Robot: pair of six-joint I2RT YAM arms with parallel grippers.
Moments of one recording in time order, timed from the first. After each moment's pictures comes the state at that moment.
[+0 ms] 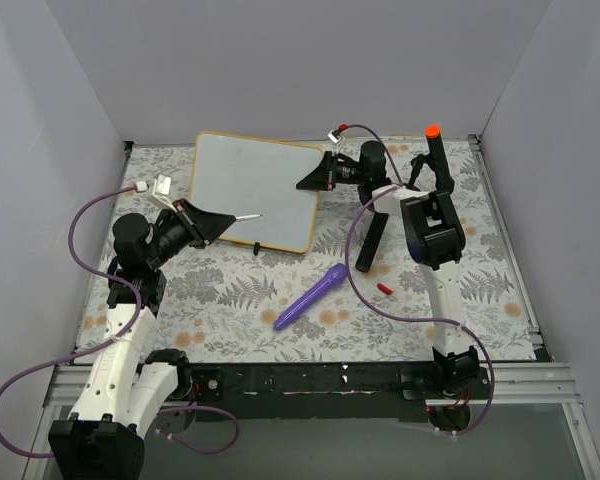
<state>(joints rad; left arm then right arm) -0.03 0.80 0.69 0.07 0.69 -0.76 0.35 2.39 1.66 0.76 -1.12 0.92</state>
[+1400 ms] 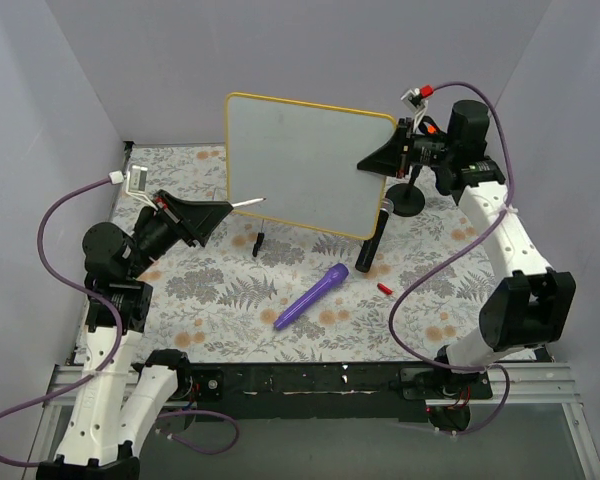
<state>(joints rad) -0.10 0.68 0.89 0.02 0.67 -0.85 0.17 1.56 1.46 -0.06 -1.20 0.30</state>
